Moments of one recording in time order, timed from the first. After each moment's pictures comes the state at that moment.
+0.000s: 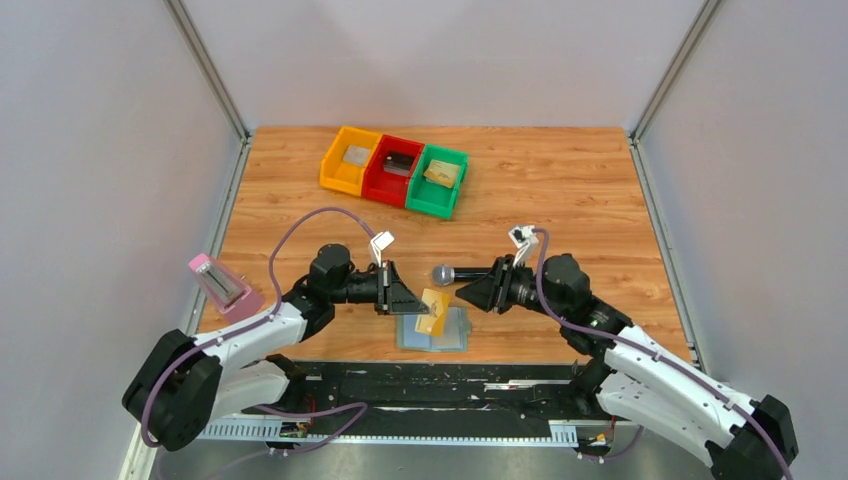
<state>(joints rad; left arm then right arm) -0.61 1.10 0.37 0.45 0.81 -1.02 0.77 0.76 0.45 0.06 -0.29 0.78</state>
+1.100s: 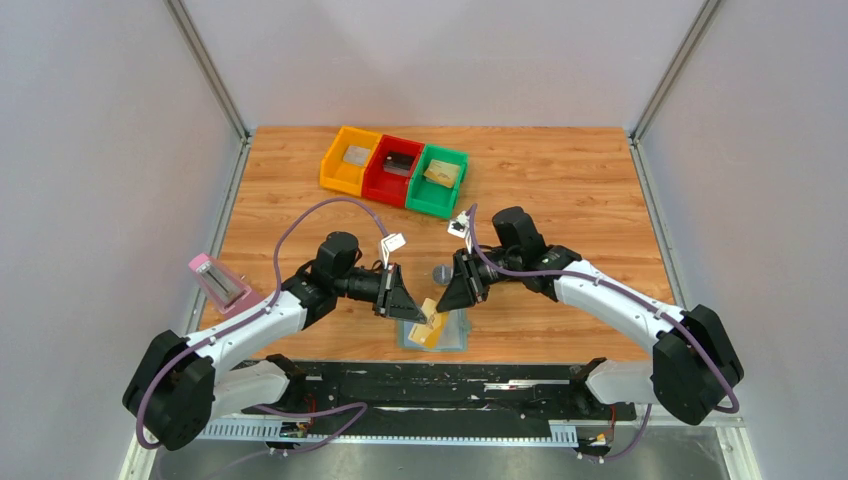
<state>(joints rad) -0.62 1.10 0.52 0.10 0.97 -0.77 0.65 1.29 0.81 -0.18 -0.95 0.38</state>
